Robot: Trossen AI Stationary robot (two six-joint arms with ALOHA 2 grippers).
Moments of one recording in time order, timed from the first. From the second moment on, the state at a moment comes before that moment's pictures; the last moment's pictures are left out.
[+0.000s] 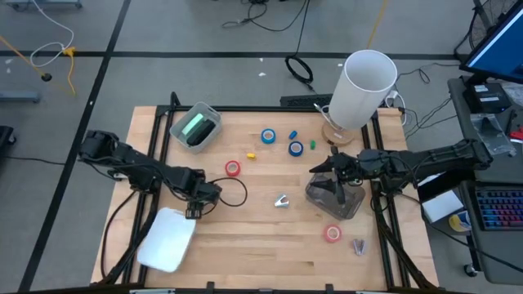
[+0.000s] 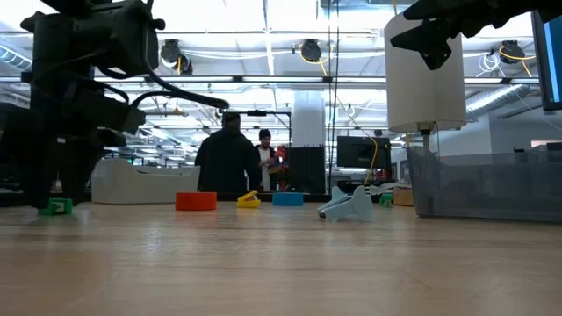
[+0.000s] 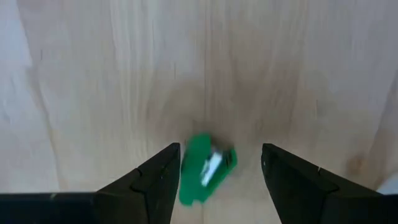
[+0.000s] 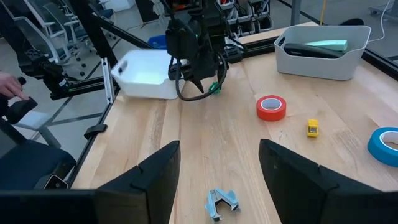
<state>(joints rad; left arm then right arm) -0.24 1.47 0.70 -0.77 -0.04 -0.23 0.14 0.77 0.57 -0.08 0.08 0.28</state>
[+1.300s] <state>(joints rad) -0.23 1.39 0.74 -0.91 -0.15 -0.29 0.14 0.77 0.57 -0.08 0.08 0.30</state>
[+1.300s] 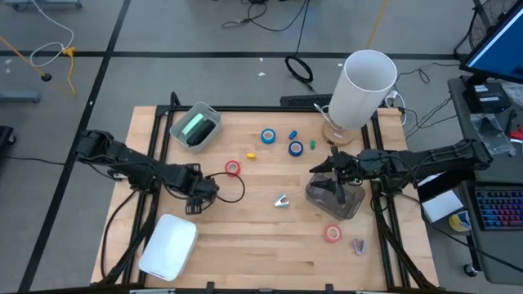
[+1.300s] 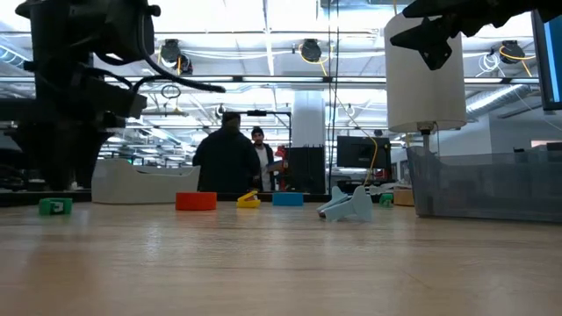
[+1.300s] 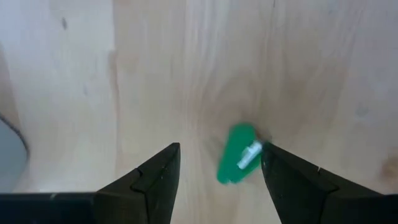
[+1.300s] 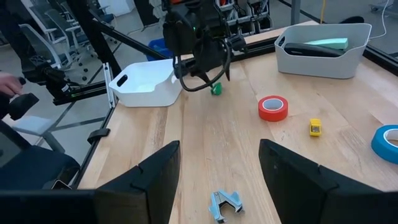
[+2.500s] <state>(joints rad) -0.20 1.53 0.72 -0.87 -0.06 -0.21 0.14 0.77 0.57 -0.08 0.08 0.29</state>
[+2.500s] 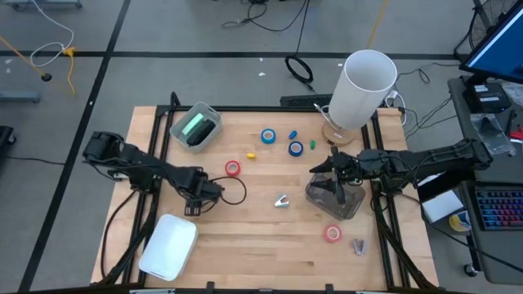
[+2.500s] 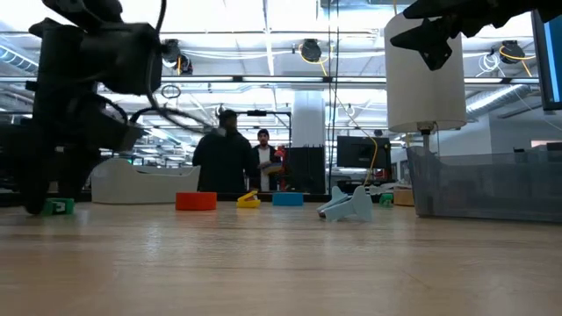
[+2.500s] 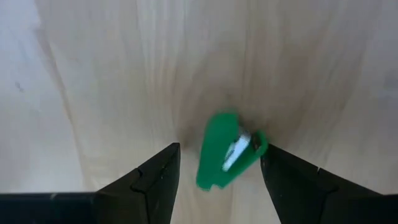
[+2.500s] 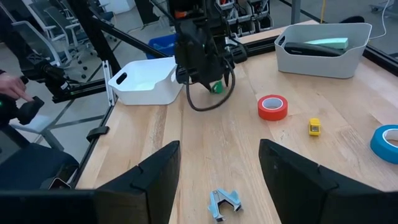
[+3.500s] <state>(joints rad) -0.19 1.54 0.72 -0.82 -0.05 -0.20 0.14 0.77 0.57 -0.08 0.08 0.30</state>
